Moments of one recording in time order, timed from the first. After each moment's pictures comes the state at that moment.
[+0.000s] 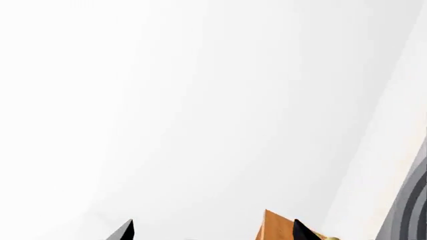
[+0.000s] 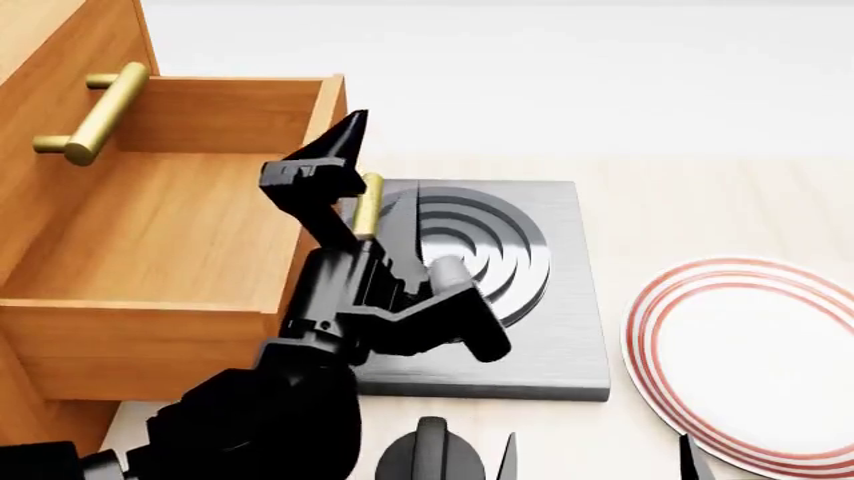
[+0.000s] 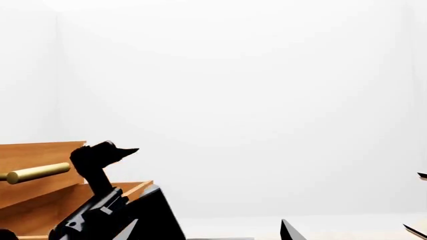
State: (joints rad) left arm -1.23 0.00 1.56 -0.62 -0.17 -0.56 -0.76; right arm -0.26 0.40 -0.27 -0.75 0.18 -0.05 0.43
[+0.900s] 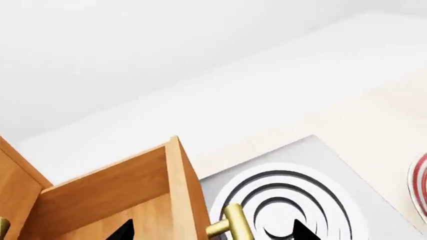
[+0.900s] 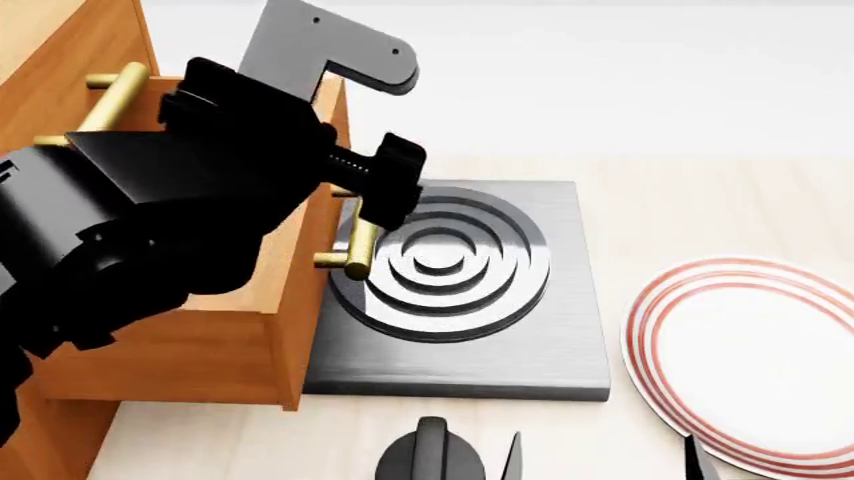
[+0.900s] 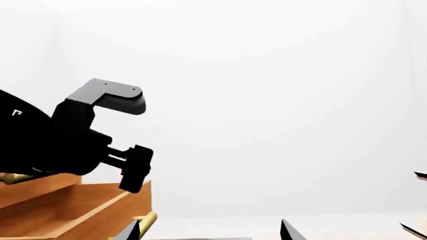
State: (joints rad) left arm -1.47 -0.12 1.04 -0.57 -1.06 -0.74 -0.50; right arm -0.26 0.41 -0.28 -0.74 0.19 -0.05 0.44
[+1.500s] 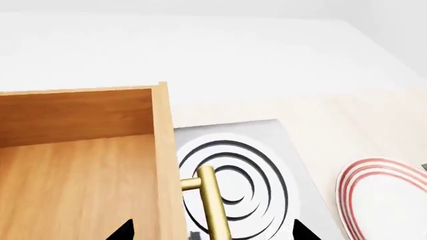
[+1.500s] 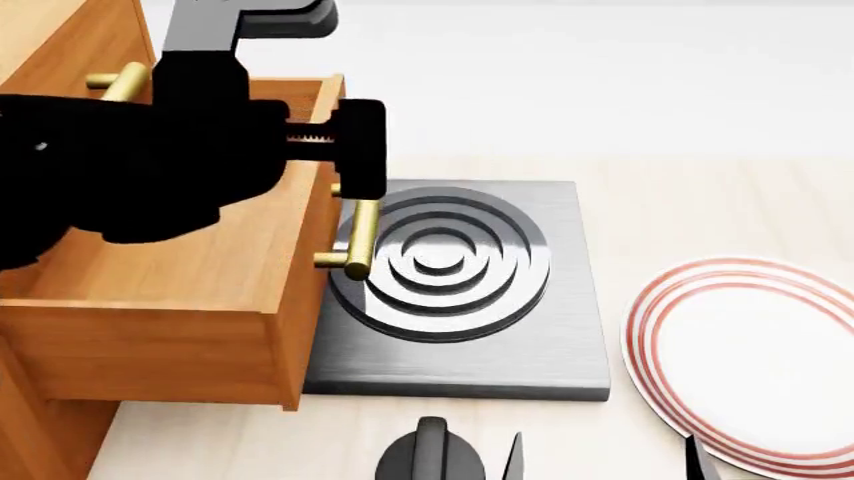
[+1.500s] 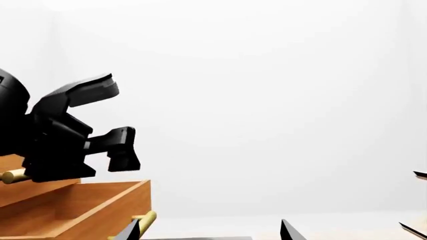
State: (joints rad) left arm -1.50 -0.15 0.82 -0.71 -1.35 -0.87 -0.53; right arm -0.26 0.42 -0.28 -0.74 0.19 -0.05 0.45
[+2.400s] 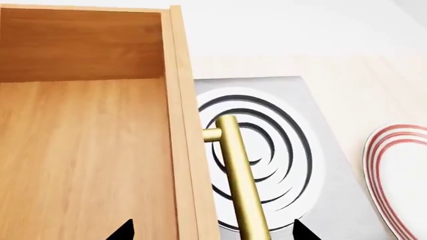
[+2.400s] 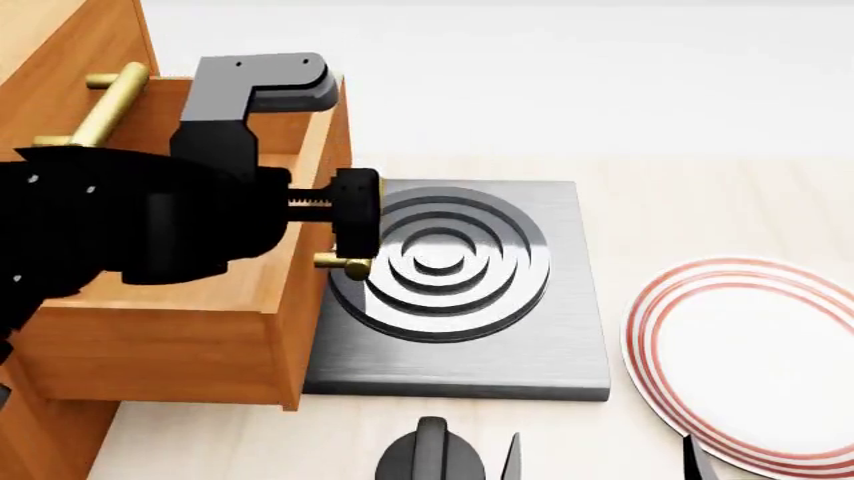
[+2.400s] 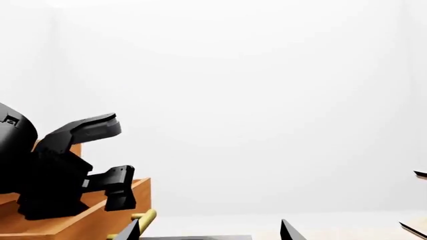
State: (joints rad) left arm -1.46 -0.11 0.87 -0.88 -1.33 -0.85 -0.44; right arm -0.25 0.43 -0.29 -0.74 0.19 -0.05 0.46
